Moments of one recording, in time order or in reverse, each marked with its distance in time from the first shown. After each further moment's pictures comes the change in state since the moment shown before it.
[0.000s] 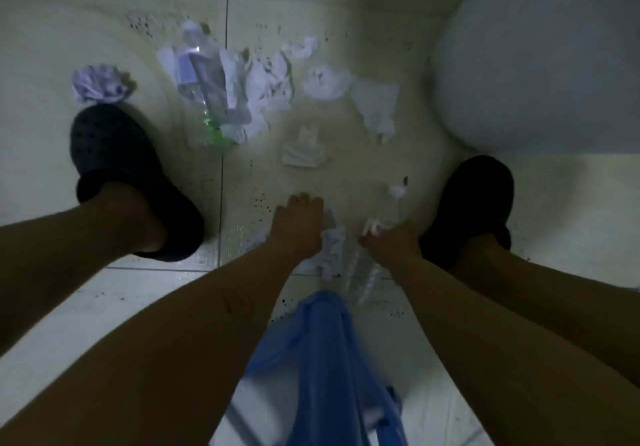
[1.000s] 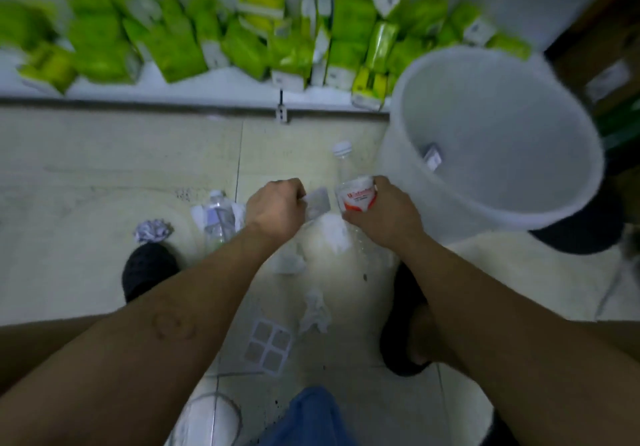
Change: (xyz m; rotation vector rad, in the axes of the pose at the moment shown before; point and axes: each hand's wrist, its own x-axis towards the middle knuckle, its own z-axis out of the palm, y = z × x) left_hand -0.082 0.038 -0.237 -0.203 0.737 0.093; right_hand -0.167 -0.130 -0.143 -0.174 0.389 -0.932
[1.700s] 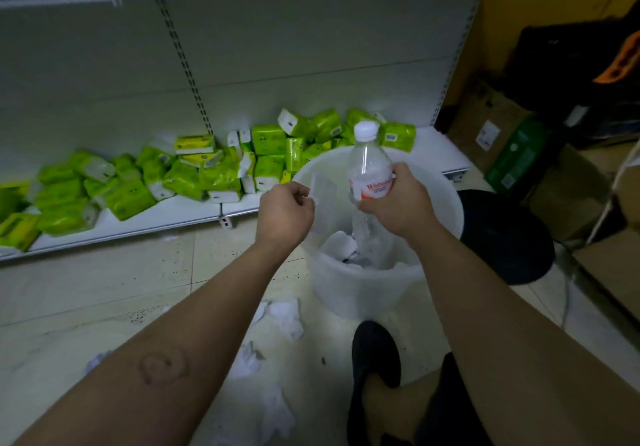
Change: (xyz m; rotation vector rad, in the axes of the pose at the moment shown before) left_hand 0.037 0.225 -0.054 -0.485 0.190 0.087; right_hand 0.004 0.040 -0.214 0.325 0.427 0.022
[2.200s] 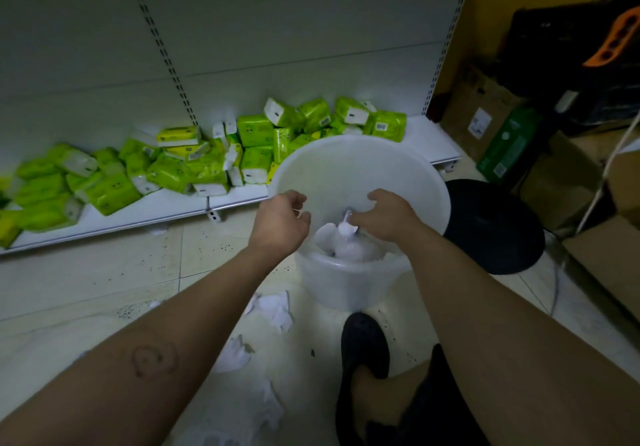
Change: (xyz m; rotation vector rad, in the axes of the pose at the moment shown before) left_hand -0.009 -0.010 0.027 0.221 -0.115 0.043; right_hand 0.010 0.043 0.006 -0.211 -0.242 0.123
